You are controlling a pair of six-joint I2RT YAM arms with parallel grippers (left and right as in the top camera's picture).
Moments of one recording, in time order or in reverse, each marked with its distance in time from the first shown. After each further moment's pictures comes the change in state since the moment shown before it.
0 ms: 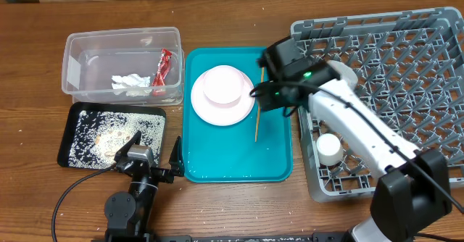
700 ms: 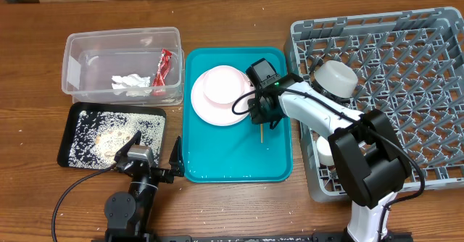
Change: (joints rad) left arm 0.000 0.000 0.000 0.000 0.000 0.000; right arm 0.041 0.262 -0.061 0.114 0.082 0.156
